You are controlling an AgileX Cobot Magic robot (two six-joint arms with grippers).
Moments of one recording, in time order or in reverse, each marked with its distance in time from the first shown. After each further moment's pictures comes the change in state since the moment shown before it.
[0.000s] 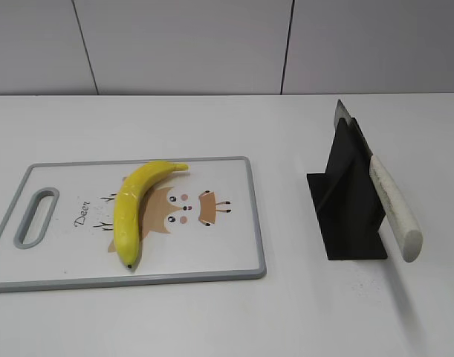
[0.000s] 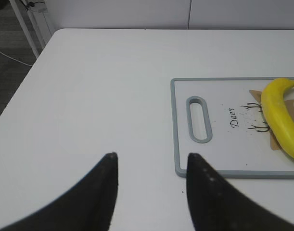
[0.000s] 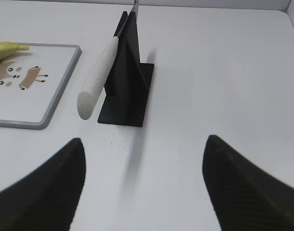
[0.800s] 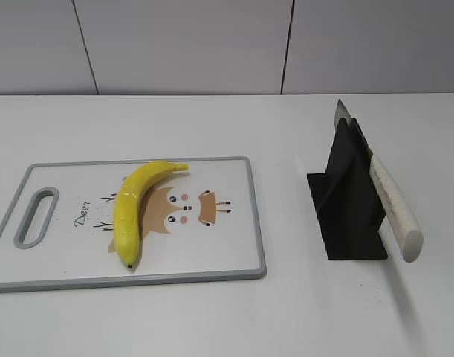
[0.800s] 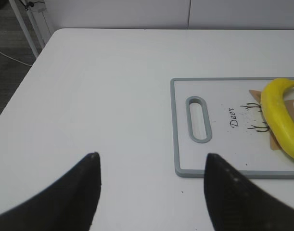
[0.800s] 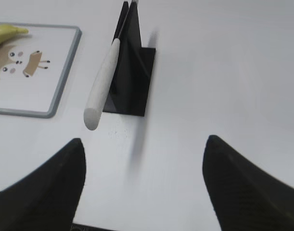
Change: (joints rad) left arm 0.000 0.000 0.000 -0.001 0.000 0.000; right arm 0.000 0.458 -0.317 0.000 0.115 0.000
